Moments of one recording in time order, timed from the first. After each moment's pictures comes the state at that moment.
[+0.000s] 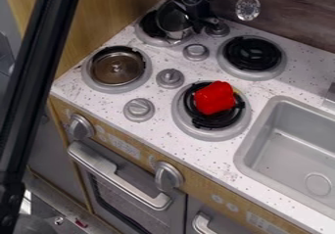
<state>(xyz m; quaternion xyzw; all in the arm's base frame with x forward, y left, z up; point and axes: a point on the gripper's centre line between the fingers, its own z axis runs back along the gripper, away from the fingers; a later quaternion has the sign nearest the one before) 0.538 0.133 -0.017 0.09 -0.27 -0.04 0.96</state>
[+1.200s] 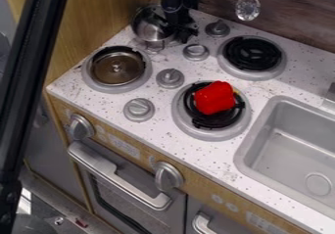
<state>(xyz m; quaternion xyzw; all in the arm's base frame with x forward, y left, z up) 0.517 0.150 -0.032 0.08 -0.26 0.01 0.96</state>
